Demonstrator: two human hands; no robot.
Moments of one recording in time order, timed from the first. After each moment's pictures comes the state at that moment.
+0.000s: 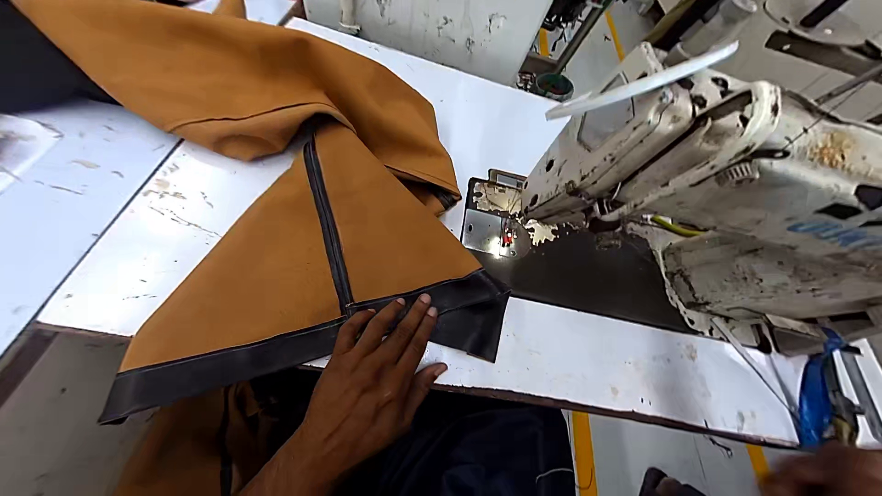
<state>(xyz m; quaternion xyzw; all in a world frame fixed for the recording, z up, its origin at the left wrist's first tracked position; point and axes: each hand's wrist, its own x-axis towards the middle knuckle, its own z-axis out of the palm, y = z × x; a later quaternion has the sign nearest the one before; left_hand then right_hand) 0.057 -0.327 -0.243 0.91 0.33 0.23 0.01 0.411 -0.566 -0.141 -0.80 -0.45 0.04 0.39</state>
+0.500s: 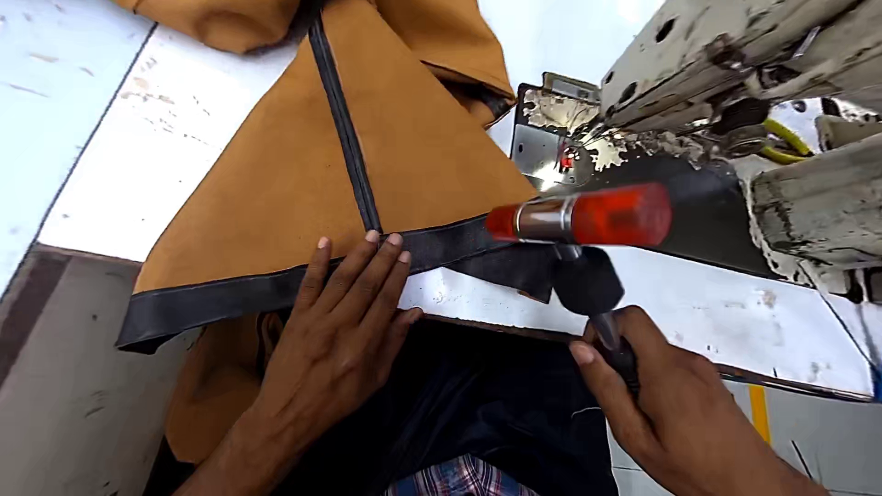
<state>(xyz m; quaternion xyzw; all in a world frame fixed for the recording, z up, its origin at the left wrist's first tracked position) -0.008 -0.327 -0.237 0.91 0.34 0.23 0.05 0.283 -0.450 -0.163 -0.69 -0.70 0.13 0.13</state>
